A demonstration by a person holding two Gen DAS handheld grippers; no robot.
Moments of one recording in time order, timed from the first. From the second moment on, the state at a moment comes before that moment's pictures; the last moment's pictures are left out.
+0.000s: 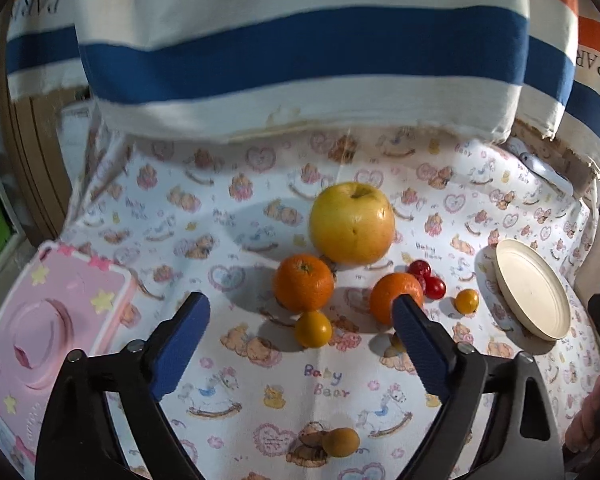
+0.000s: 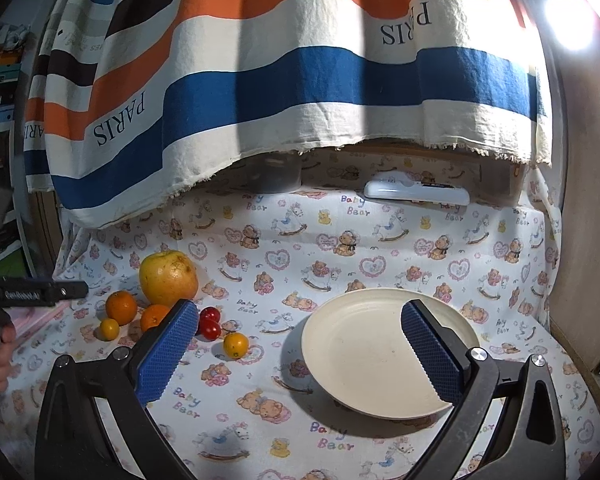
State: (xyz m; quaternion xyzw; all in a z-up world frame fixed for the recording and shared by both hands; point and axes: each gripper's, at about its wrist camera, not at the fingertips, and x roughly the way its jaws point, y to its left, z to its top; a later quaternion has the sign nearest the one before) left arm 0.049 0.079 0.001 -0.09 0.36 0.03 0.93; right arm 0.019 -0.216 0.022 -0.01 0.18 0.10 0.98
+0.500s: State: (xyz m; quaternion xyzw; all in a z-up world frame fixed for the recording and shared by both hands) left arm 0.060 0.088 -0.015 -0.11 0.38 0.04 0.92; right arm 0.069 -0.158 0.038 0.01 0.26 0.18 0.95
